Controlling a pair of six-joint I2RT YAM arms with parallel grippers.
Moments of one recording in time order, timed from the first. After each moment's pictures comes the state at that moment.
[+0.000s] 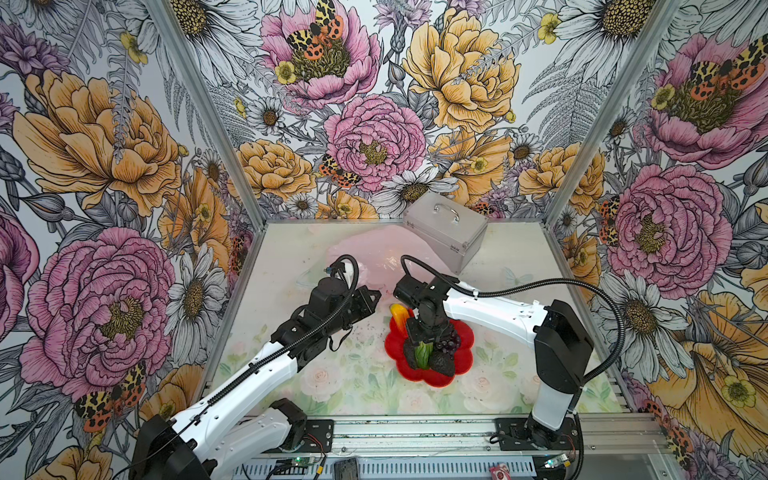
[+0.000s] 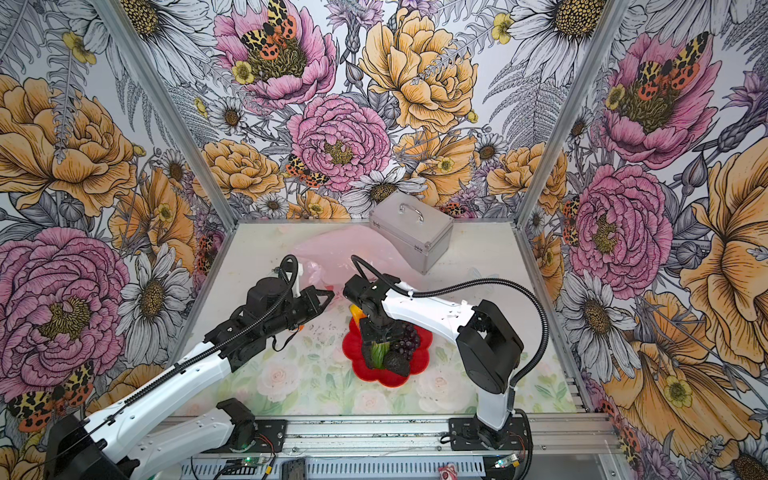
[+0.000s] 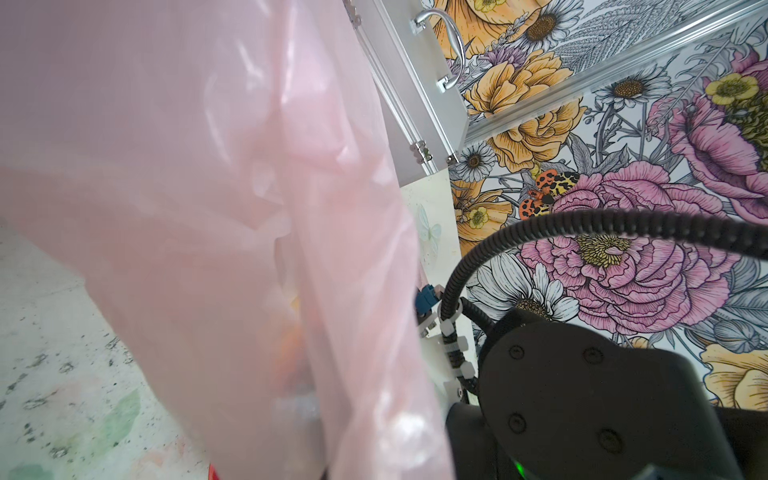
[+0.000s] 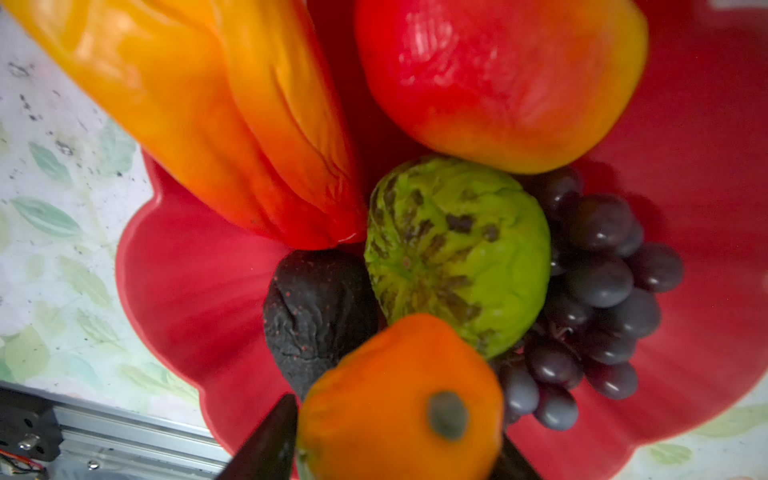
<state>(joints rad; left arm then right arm) -0.61 0.98 0.73 -0.18 0.10 -0.96 0.88 1.81 1.44 -1.13 -0.06 0.62</state>
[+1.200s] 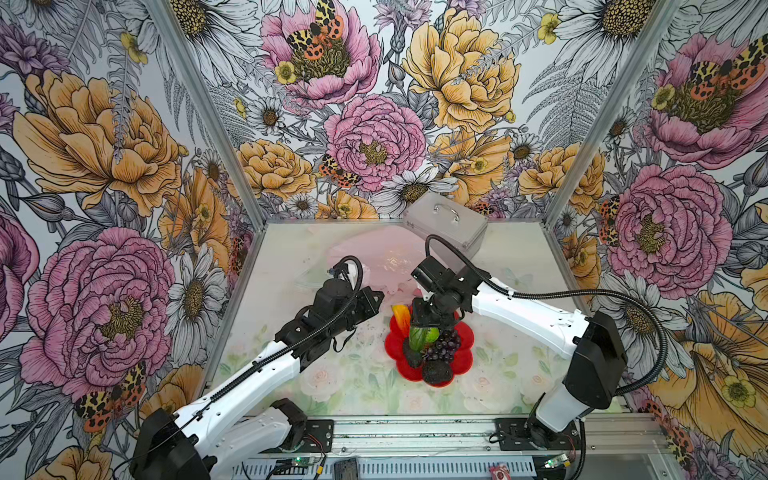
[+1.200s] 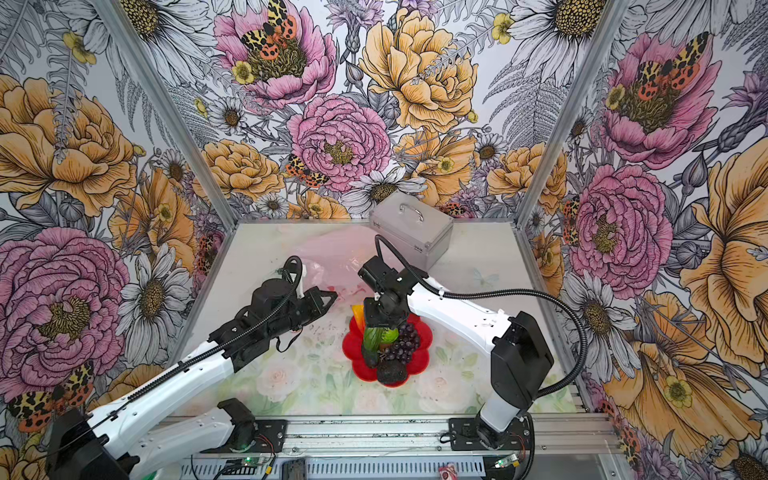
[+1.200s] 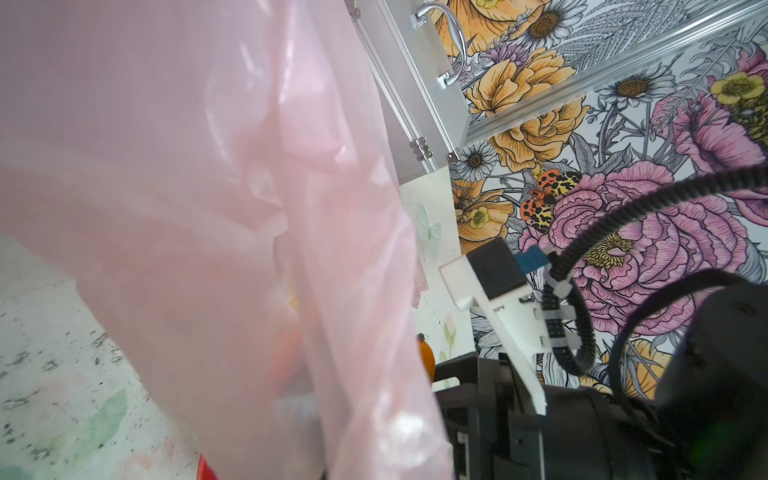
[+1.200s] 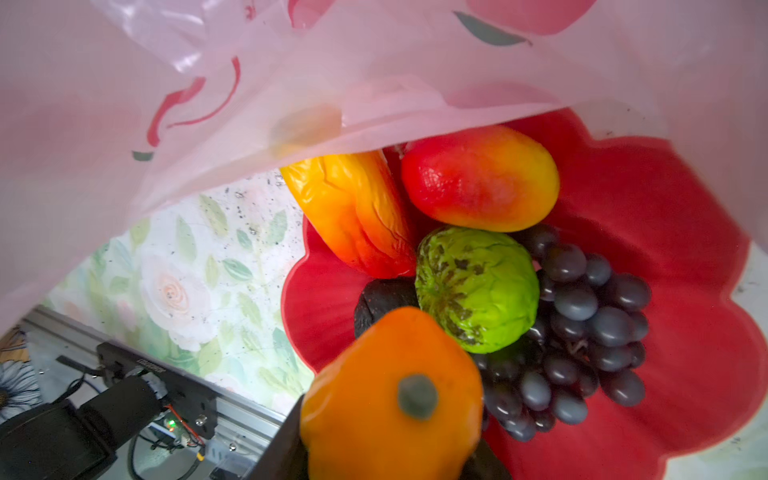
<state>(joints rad) -0.65 1.00 0.73 -0.16 0.07 -0.98 0.77 1.61 1.38 -0.97 -0.18 0.71</state>
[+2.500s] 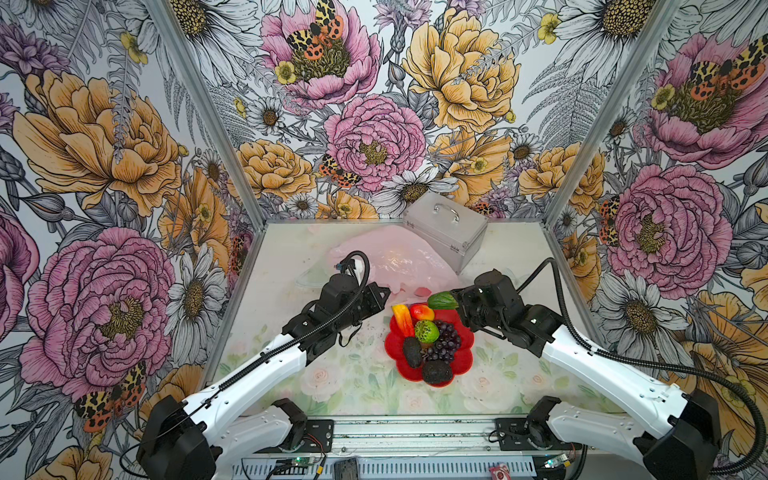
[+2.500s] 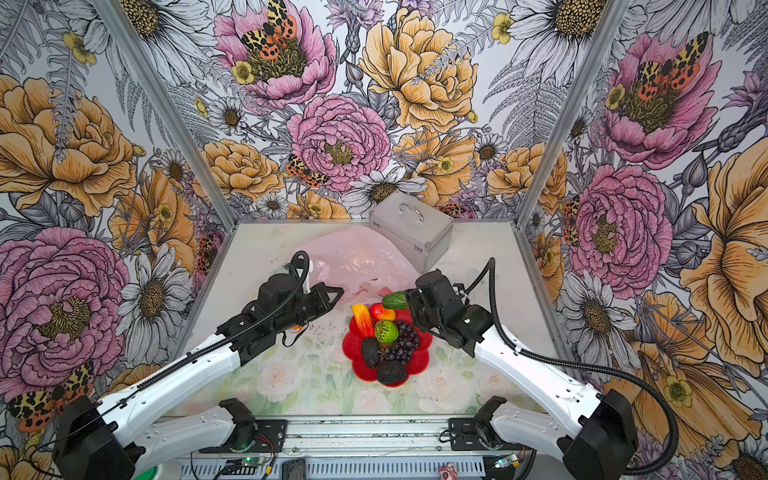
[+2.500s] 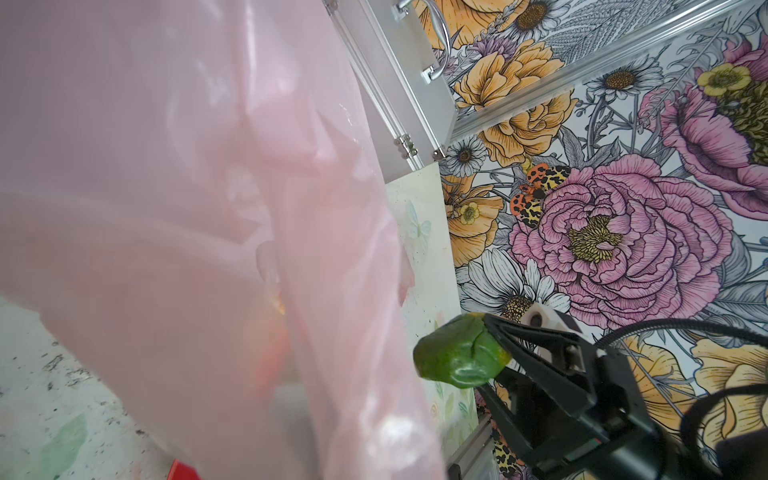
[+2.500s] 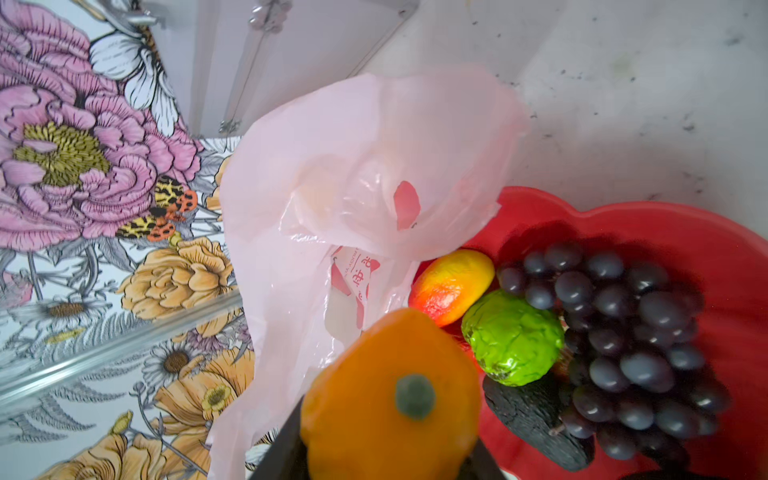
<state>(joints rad) -0.67 1.07 0.79 -0.12 0.08 -0.98 0.66 1.10 0.87 -0.50 0.10 1.75</state>
